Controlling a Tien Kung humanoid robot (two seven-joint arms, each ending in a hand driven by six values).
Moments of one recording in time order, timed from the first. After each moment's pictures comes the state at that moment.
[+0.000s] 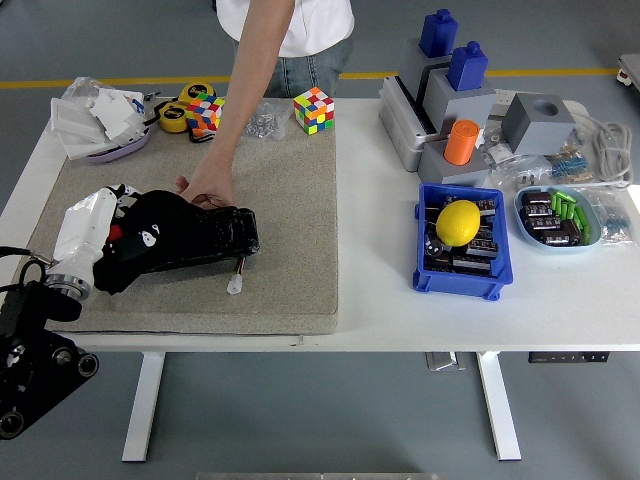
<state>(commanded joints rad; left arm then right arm) -0.34 0.48 -0.75 -1.26 1.69 0.65 0.21 0.05 -0.38 1.20 0.37 -0.67 -0.16 -0.13</state>
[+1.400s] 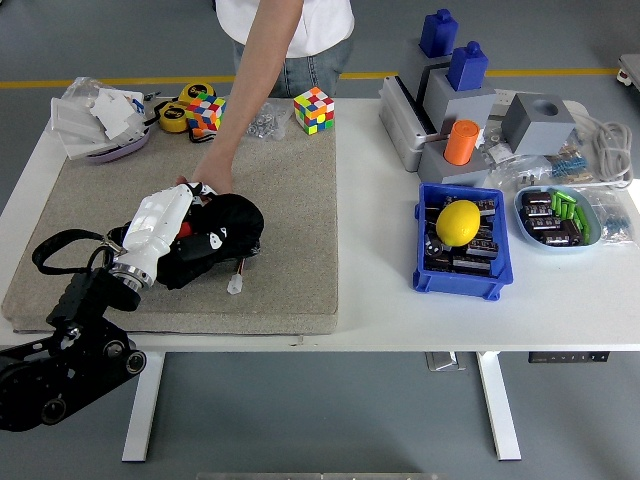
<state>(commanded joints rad) -0.51 0.43 -0.52 -1.26 1.67 0.65 0.23 0.05 -0.40 1.18 0.38 -0.67 -0.16 -0.14</state>
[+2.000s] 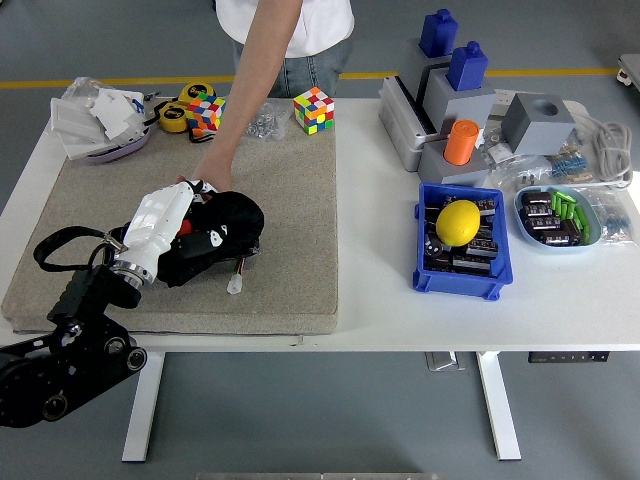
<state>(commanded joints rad) -0.50 0.44 -0.53 -1.24 1.66 0.65 0.22 0.05 -0.40 1.19 0.38 -0.67 -0.16 -0.14</state>
